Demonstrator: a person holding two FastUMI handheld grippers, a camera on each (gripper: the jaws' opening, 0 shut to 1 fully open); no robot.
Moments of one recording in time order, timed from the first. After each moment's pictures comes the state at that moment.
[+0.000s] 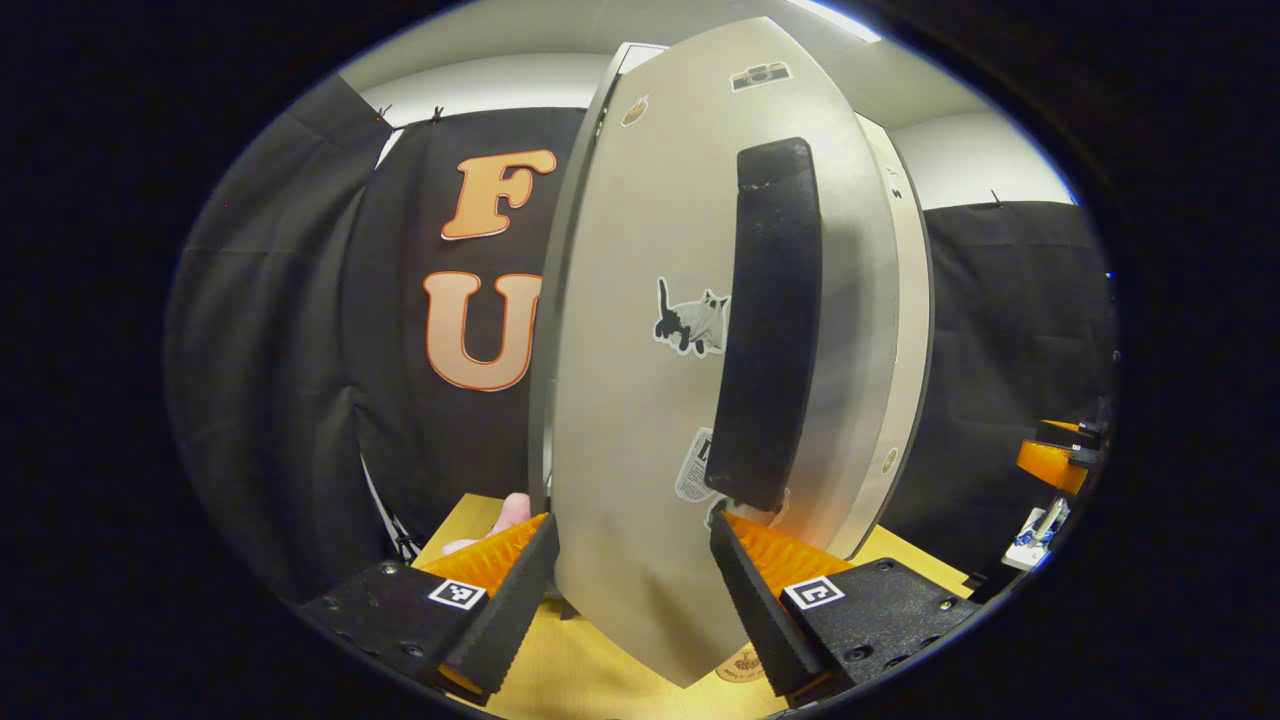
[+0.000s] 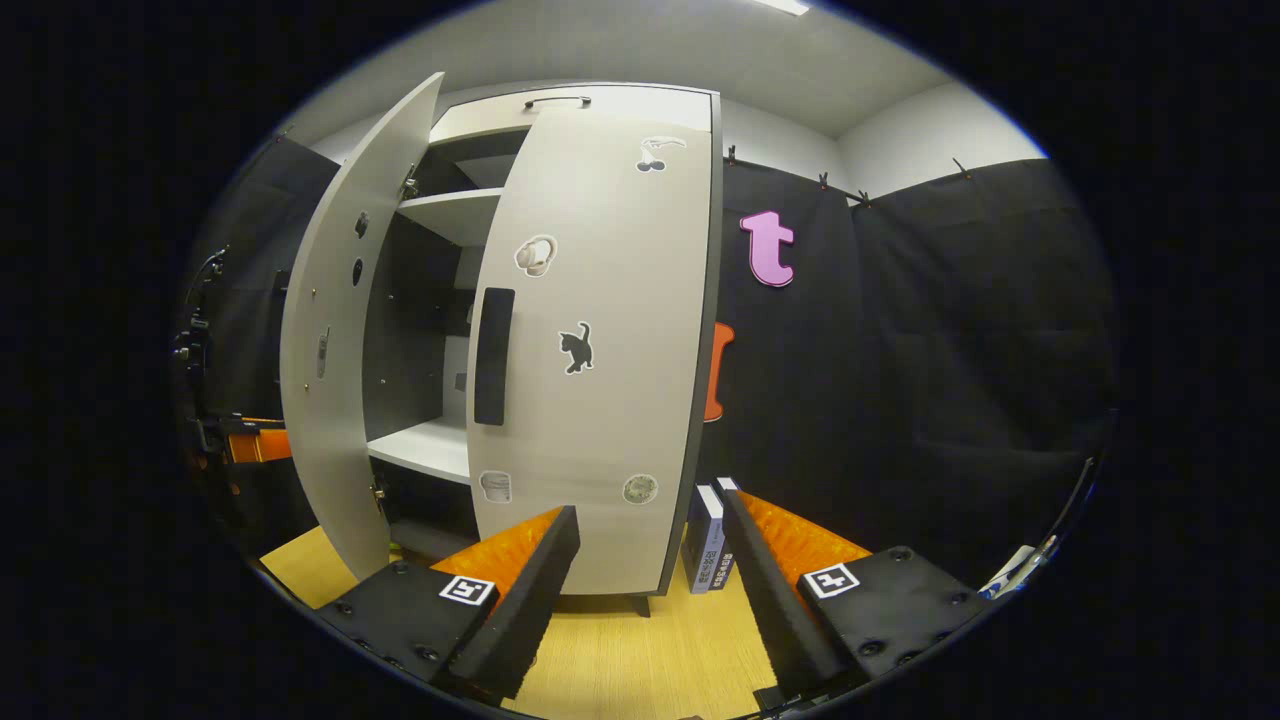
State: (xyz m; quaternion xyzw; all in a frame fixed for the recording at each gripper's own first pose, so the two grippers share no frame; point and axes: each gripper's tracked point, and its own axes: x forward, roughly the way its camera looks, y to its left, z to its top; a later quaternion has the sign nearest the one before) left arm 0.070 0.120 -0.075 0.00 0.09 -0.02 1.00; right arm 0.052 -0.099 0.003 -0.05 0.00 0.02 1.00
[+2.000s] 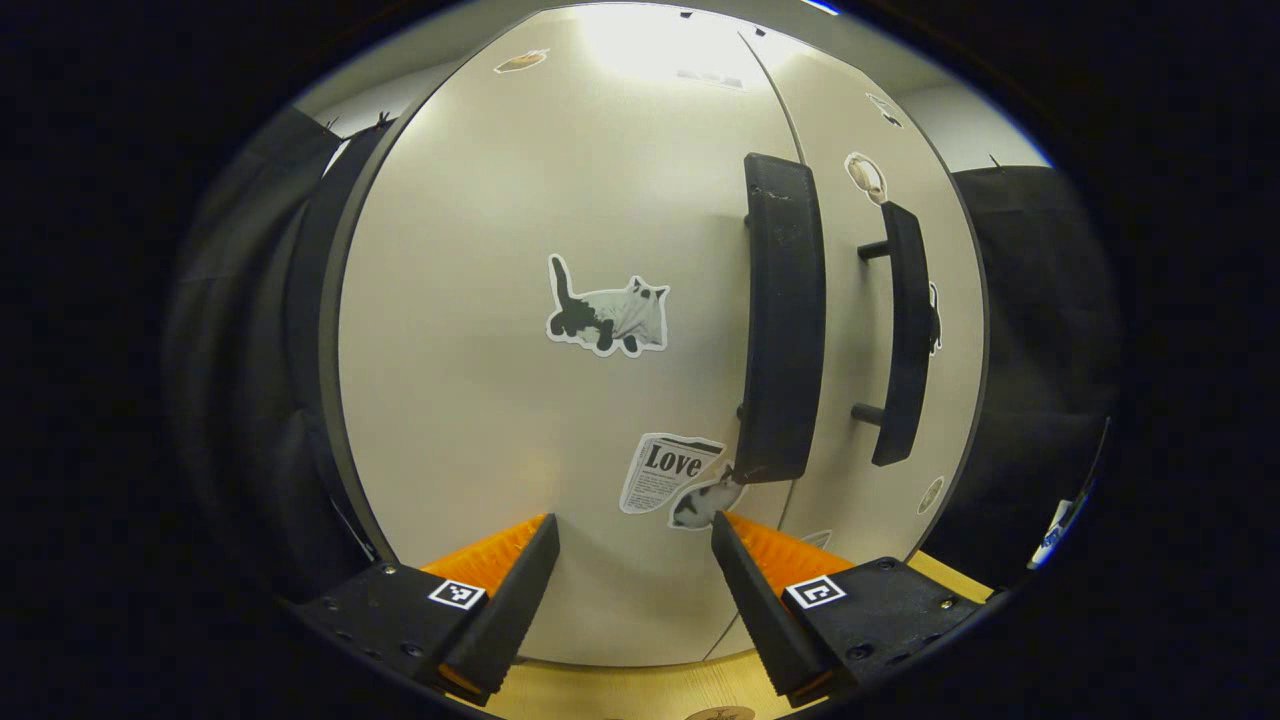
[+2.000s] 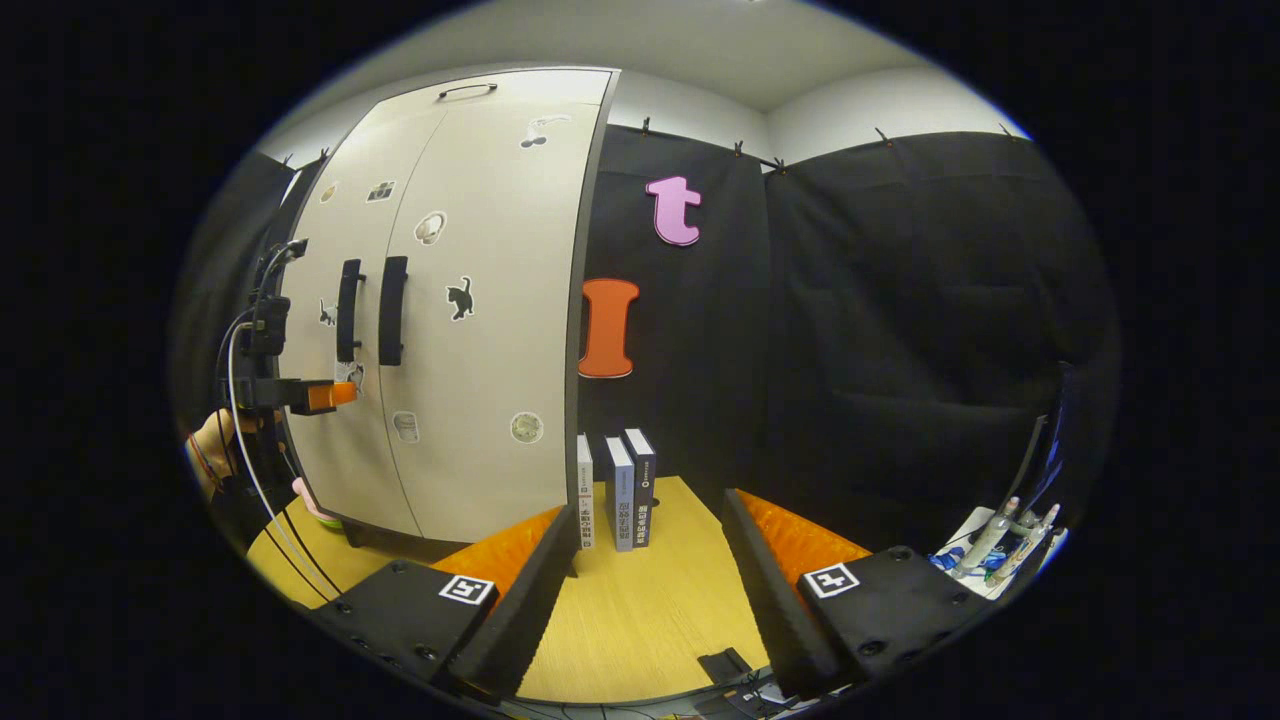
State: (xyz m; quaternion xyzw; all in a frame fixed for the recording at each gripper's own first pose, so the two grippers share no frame) left arm 0.170 0.035 -0.098 0.03 0.09 -0.01 0.99; right arm 0.013 -0.171 -0.029 -0.02 0.04 -0.09 1.00
